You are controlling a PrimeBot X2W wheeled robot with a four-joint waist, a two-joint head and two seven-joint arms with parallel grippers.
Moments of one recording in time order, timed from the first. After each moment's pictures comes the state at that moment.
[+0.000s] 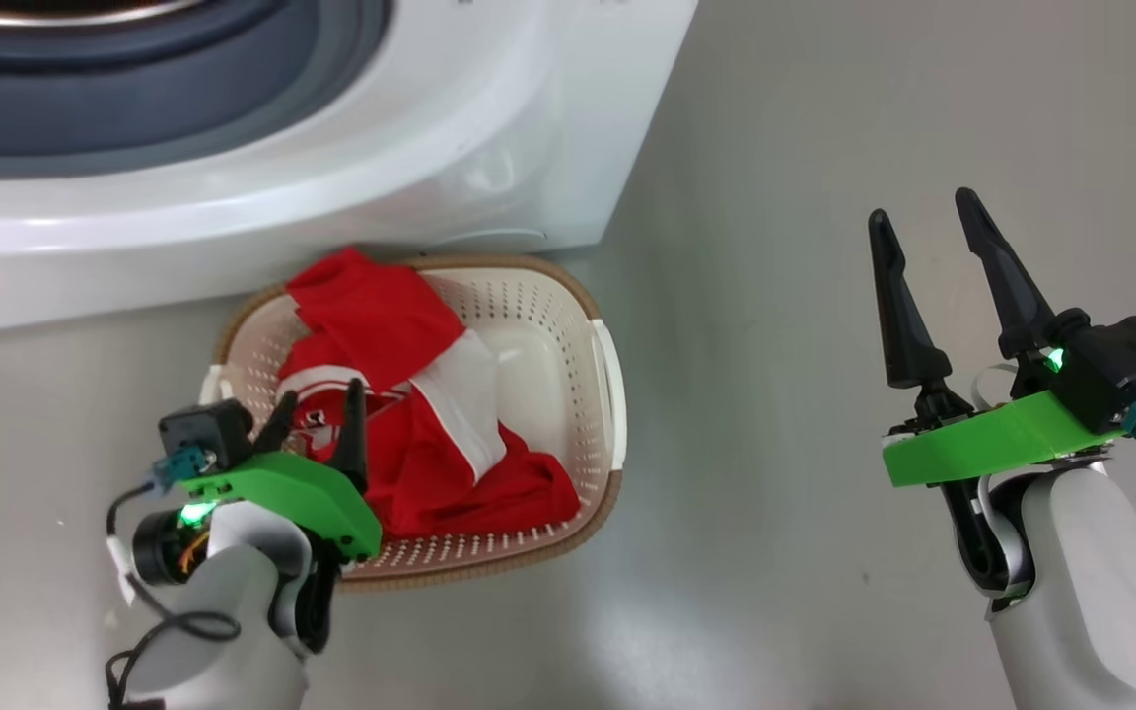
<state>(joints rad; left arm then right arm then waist) -0.70 0.06 -0.32 1.04 -0.65 -0.04 -0.25 -0.39 -0.05 0.02 0.21 0.24 0.12 -0.26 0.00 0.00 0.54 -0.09</state>
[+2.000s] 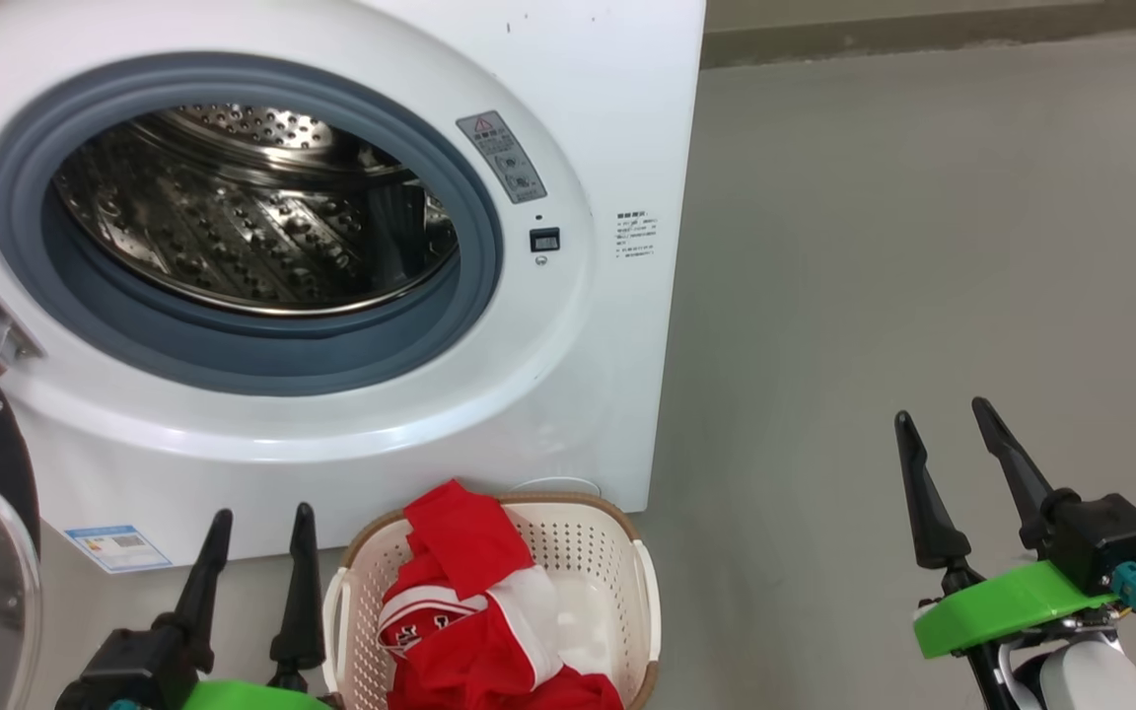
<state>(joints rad) -0.06 0.04 -0.01 0.19 -0.25 -0.03 -0.25 -0.11 -0.05 -0.04 0.23 0.19 0.12 -0.26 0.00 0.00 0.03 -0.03</state>
